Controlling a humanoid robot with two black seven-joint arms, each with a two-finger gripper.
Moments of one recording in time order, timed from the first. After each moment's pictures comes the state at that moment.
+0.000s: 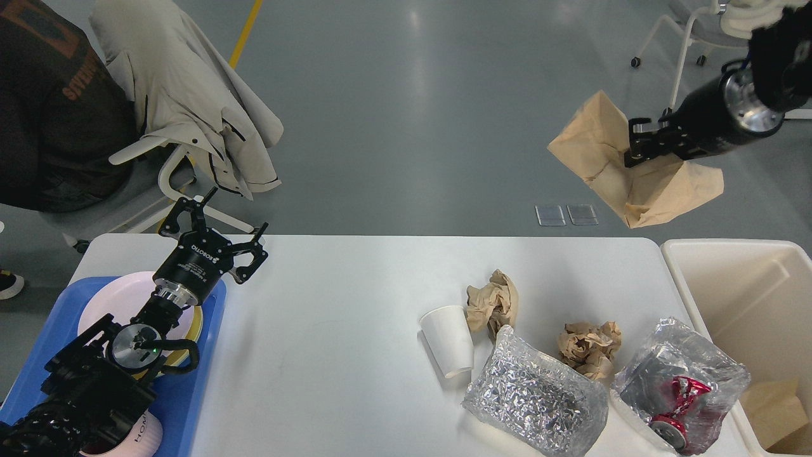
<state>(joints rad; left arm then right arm) -0.59 0.19 -1.02 -0.39 -0.04 -0.78 -0.10 2.19 -0.38 -1.46 1.14 -0.25 0.61 0.37</state>
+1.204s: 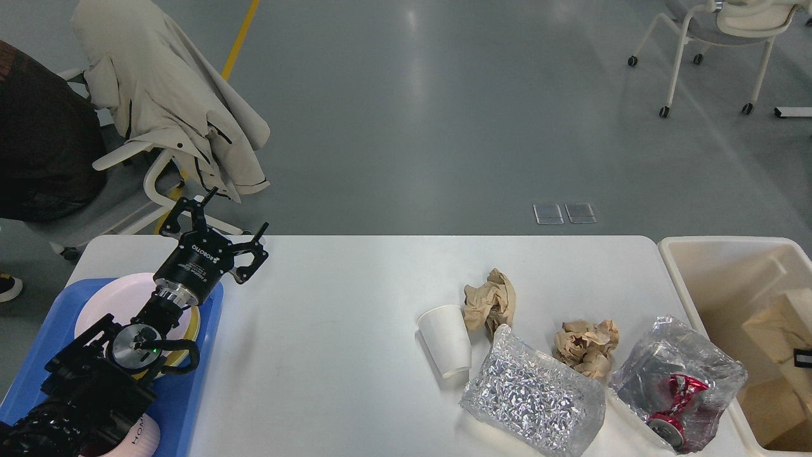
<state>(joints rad) -0.59 0.19 -1.02 -0.39 -0.04 -0.78 -0.10 0.63 -0.54 -1.59 0.08 0.11 0.09 0.37</state>
